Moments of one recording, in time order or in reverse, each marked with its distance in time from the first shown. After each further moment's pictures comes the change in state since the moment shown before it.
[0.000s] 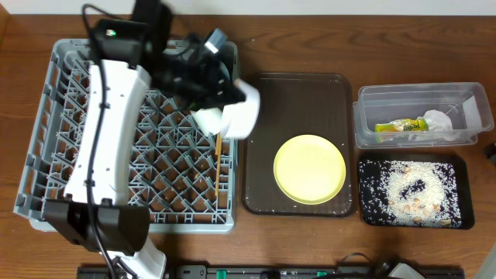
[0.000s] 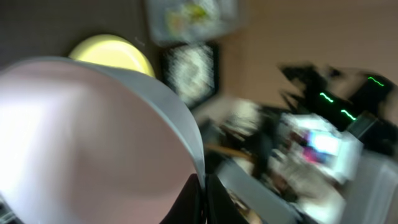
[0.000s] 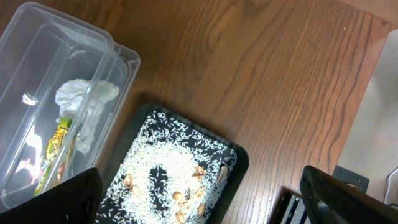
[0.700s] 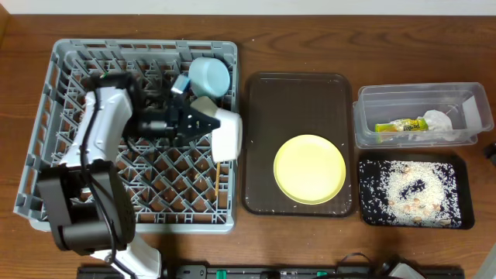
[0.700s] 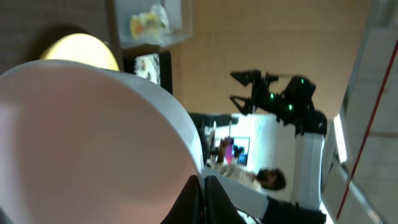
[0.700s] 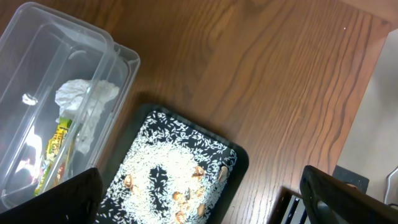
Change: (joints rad) left arm 0.240 0.005 -0.657 0.063 0.340 0.575; right arm 0.000 0.000 0.000 0.000 0.000 0.000
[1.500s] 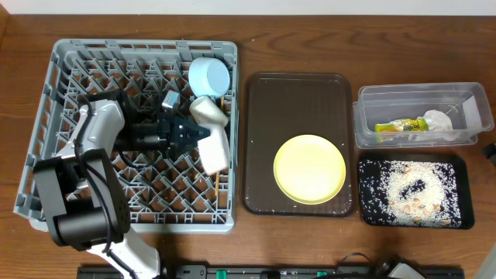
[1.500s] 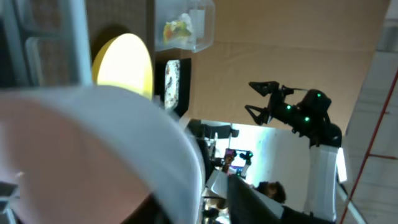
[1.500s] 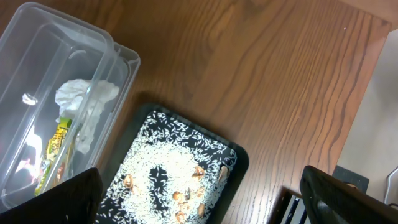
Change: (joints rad) left arm 0.079 0.044 -0.124 0.090 -0.050 0.031; right arm 0.000 0.000 0.000 0.000 0.000 0.000
